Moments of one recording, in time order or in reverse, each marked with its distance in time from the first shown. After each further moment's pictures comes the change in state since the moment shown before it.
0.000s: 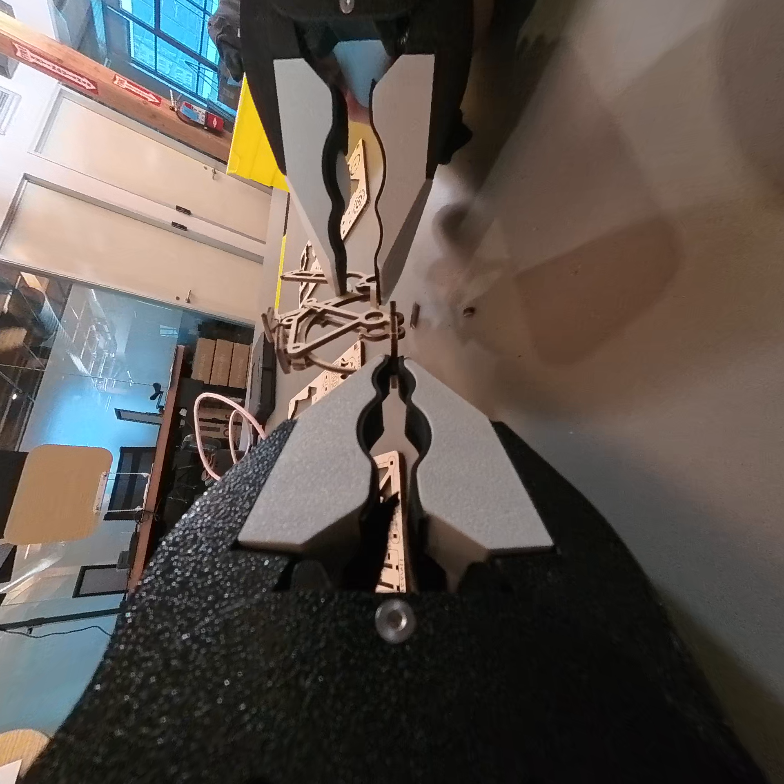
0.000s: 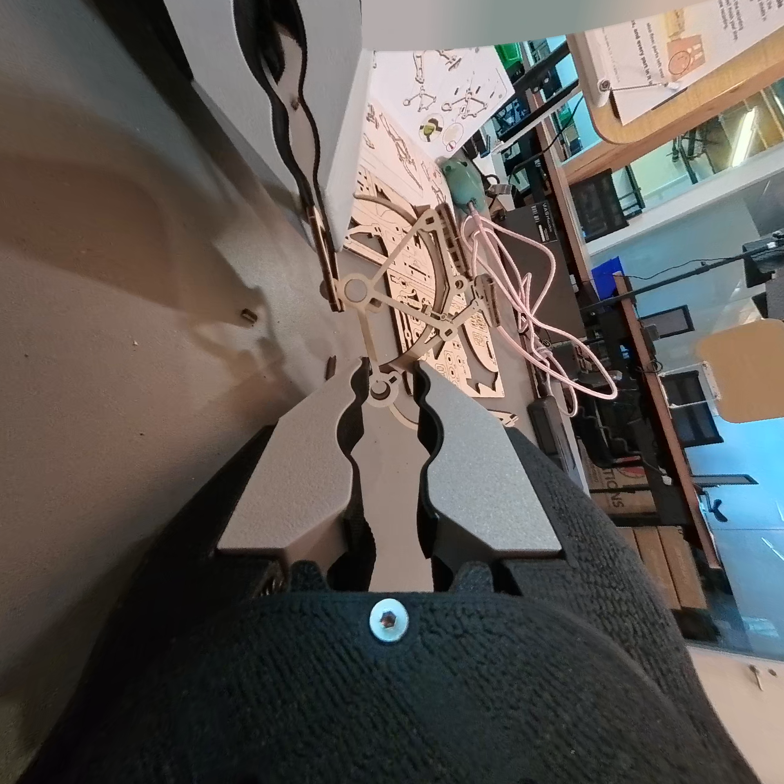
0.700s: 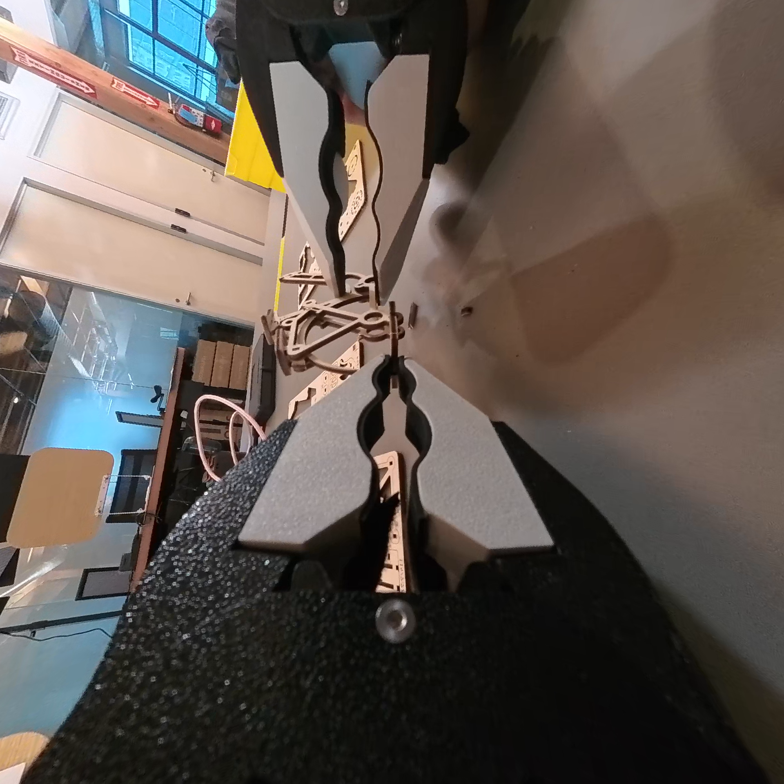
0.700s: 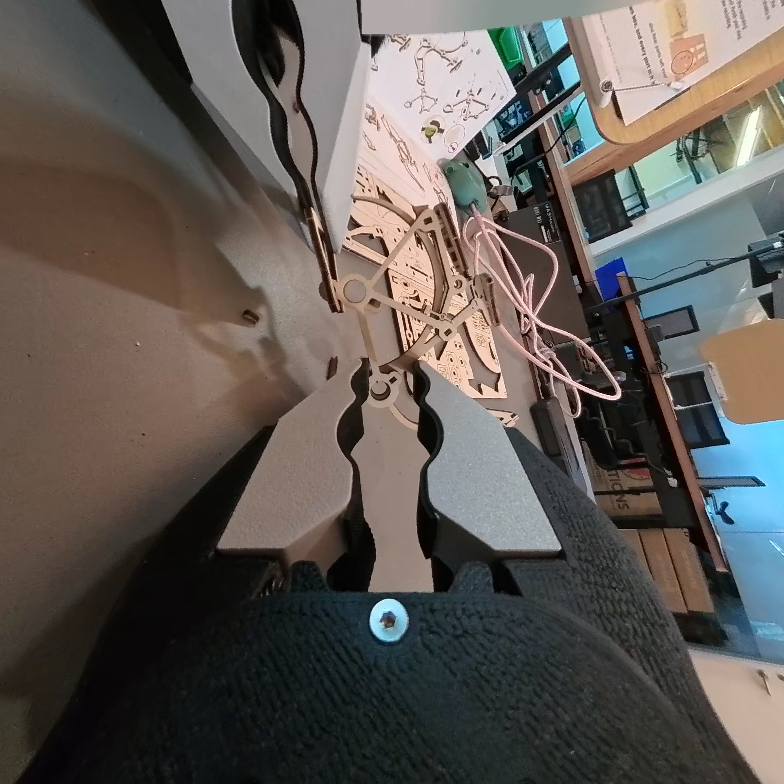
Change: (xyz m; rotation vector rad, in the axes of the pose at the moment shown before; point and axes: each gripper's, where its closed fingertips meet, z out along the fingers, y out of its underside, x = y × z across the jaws) left arm 0.000 0.000 0.000 0.001 0.003 0.009; right arm 0.000 -0.001 -0.001 0.005 -0.007 0.006
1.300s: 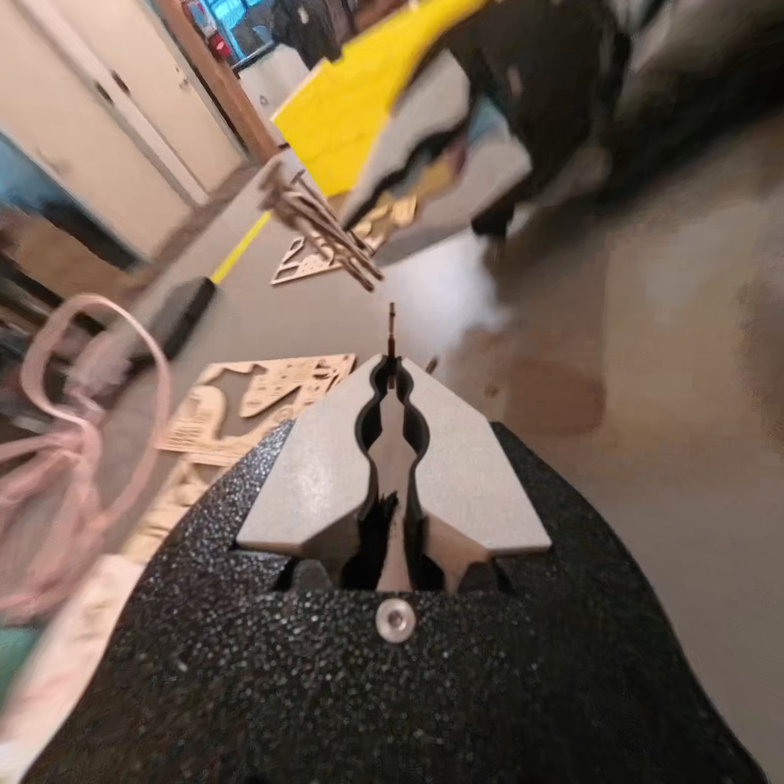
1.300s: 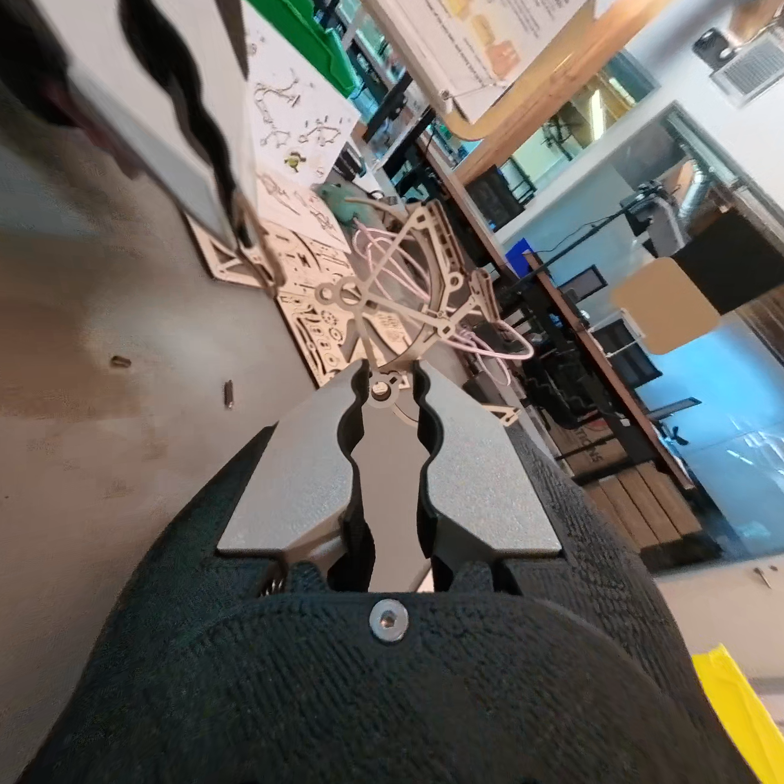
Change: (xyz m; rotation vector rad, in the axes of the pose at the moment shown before) left arm -0.033 -0.006 -0.004 0.136 0.078 -0.666; right arm 0.055 0.003 -0.019 0.063 0.244 0.175
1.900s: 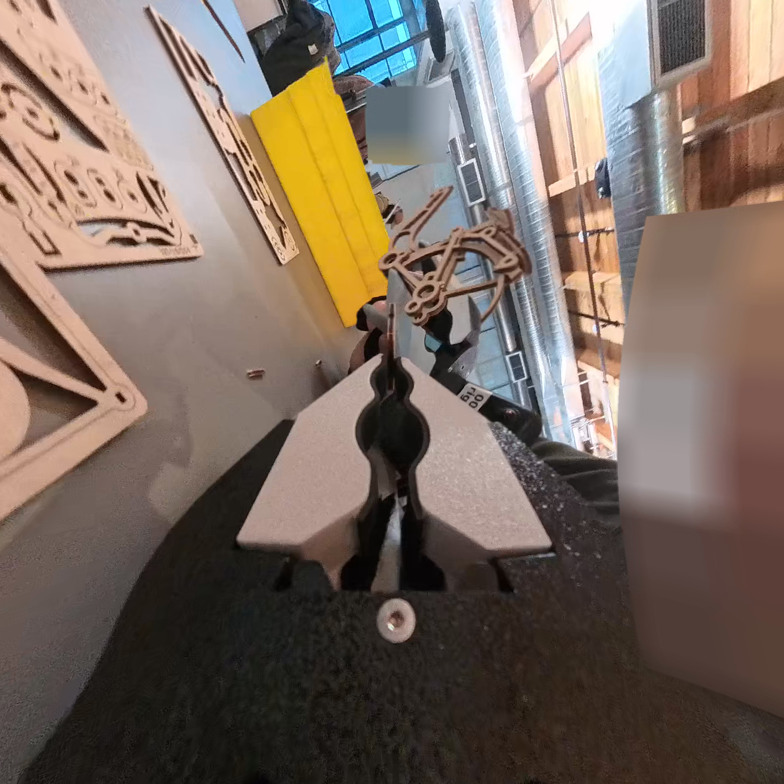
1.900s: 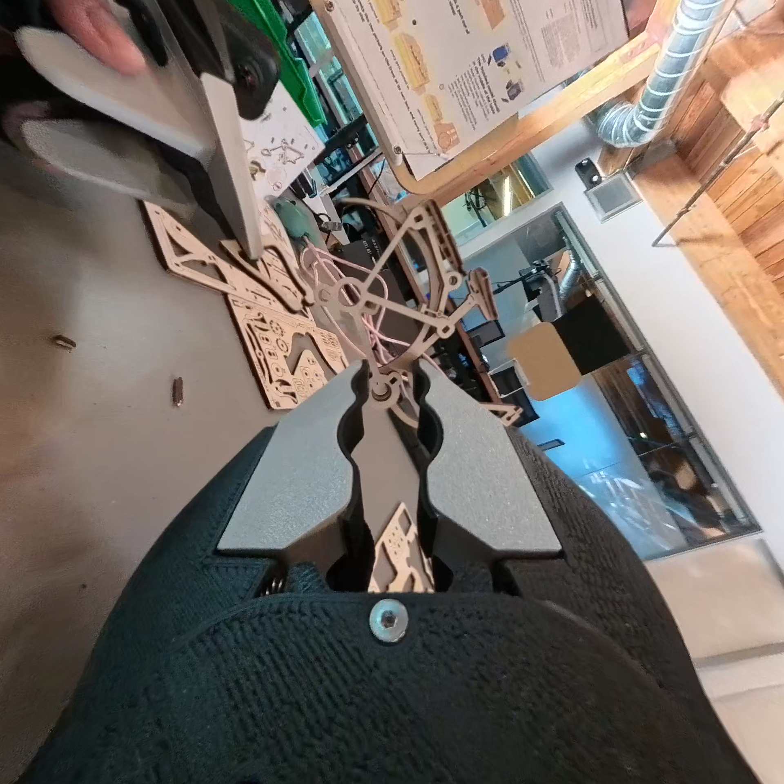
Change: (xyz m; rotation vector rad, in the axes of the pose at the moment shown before) left arm 0.004 -0.021 0.009 0.317 0.439 -1.538; right arm 0.013 -0.019 -0.013 0.061 0.161 -0.244
